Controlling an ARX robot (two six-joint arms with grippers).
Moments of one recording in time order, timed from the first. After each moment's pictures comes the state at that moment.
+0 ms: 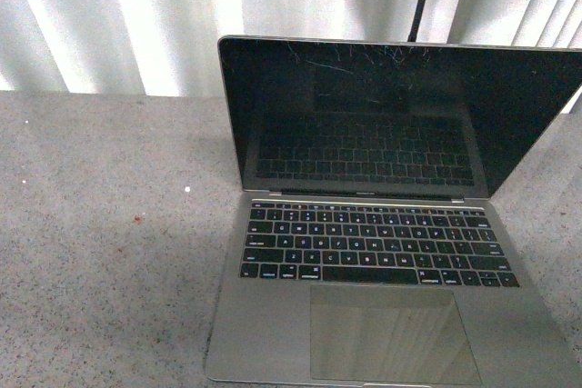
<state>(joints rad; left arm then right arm) 0.00 0.00 0.03 0.00 0.00 0.00 0.00 0.00 0.01 0.00 0.00 -0.01</state>
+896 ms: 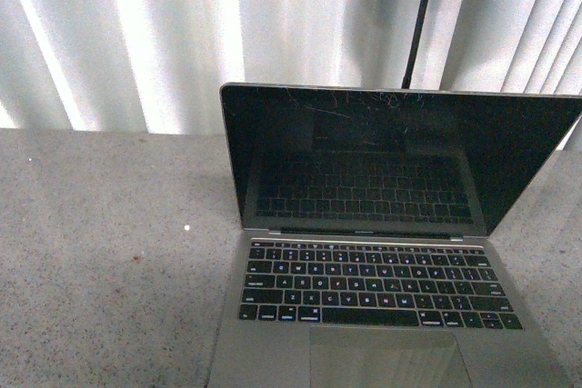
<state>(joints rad) 0.00 0.00 0.03 0.00 0.00 0.00 0.00 0.00 0.01 0.00 0.00 -0.01</state>
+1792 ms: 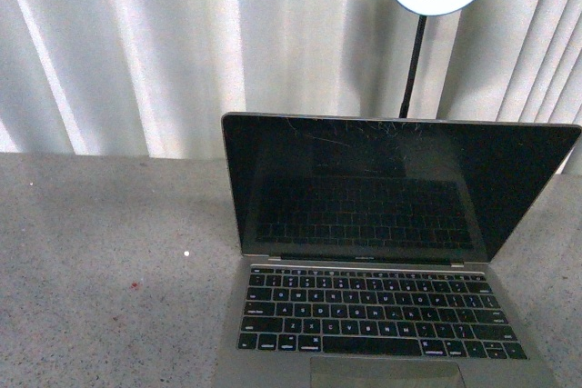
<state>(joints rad) -0.27 1.41 0.79 0.67 0.22 0.07 -0.08 1.27 0.67 0.51 -0.28 -0.67</state>
